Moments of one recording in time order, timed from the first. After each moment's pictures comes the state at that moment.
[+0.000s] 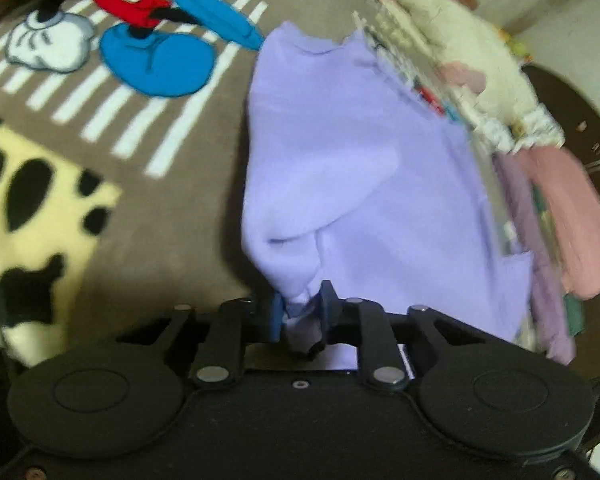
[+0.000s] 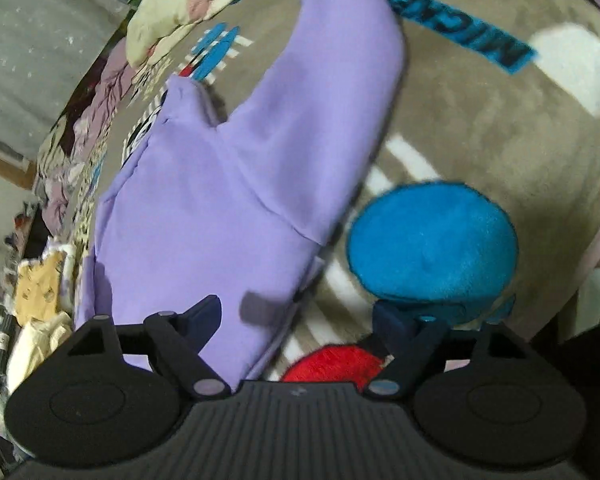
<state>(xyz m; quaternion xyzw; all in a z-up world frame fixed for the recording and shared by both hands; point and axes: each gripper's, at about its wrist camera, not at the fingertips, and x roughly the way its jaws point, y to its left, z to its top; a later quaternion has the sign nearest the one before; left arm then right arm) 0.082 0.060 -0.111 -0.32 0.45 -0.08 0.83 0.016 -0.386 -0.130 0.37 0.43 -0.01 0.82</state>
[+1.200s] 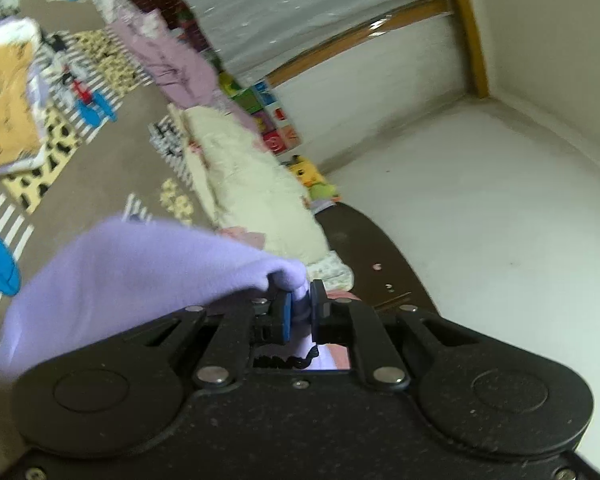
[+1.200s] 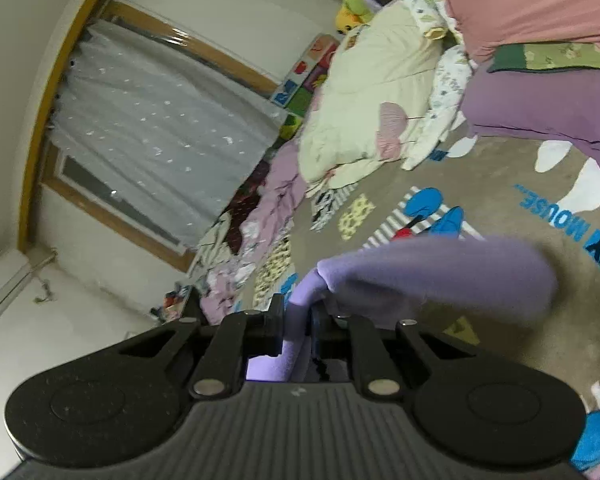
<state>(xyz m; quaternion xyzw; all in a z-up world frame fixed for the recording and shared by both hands) 0.134 0.092 0.158 -0.46 0.21 -0.24 0.83 0.075 -0.446 0.121 0.46 0.23 0.14 0.84</state>
